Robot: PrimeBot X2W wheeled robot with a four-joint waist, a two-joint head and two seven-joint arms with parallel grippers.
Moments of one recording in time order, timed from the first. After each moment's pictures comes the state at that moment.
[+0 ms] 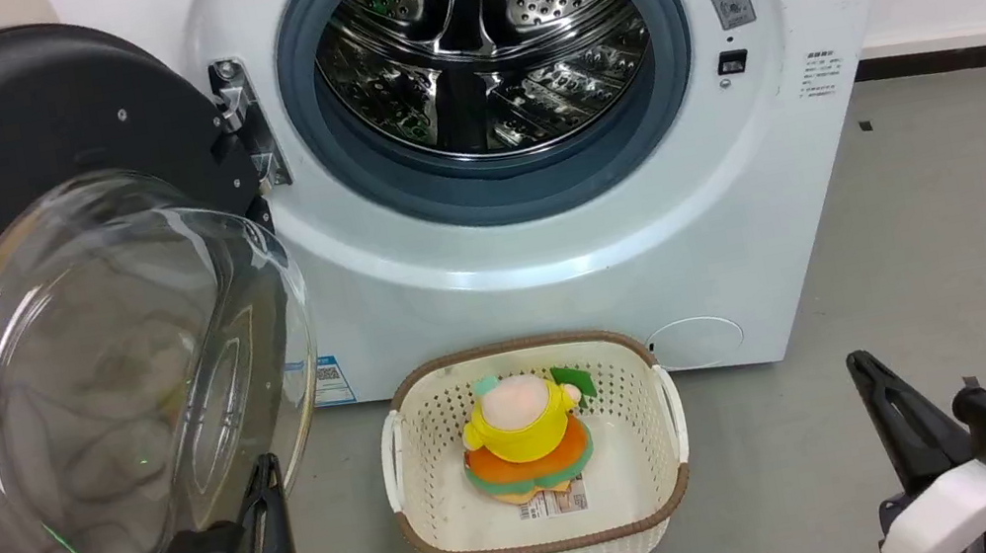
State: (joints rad) left arm 0.02 0.05 0.00 0.00 0.00 0.01 0.00; right arm 0.01 -0.05 0.00 0.00 0.01 0.13 0.00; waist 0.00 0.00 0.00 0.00
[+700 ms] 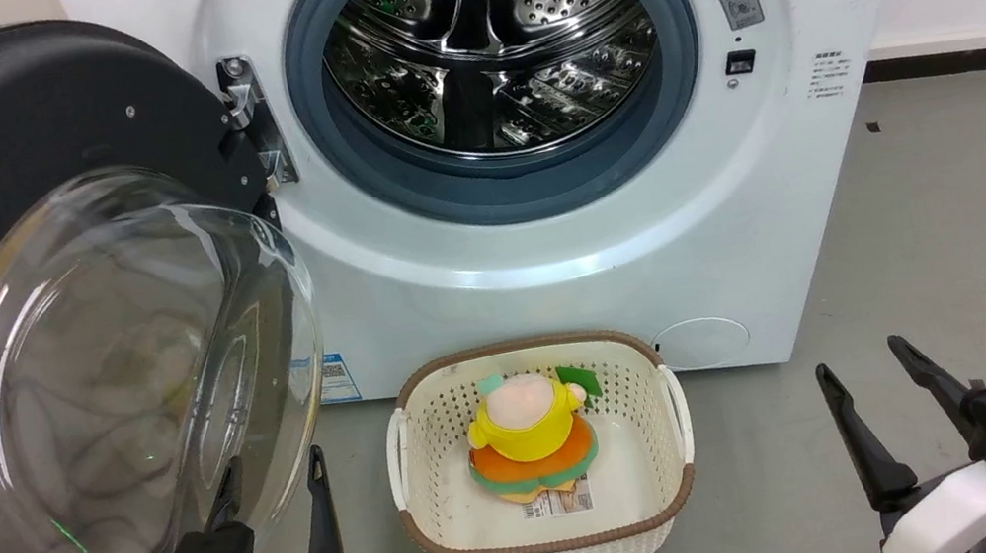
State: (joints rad) left arm 0.02 0.05 -0.02 0.01 -0.01 0.01 -0.02; right arm 0.01 -0.06 0.00 0.01 0.03 0.13 -0.02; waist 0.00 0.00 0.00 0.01
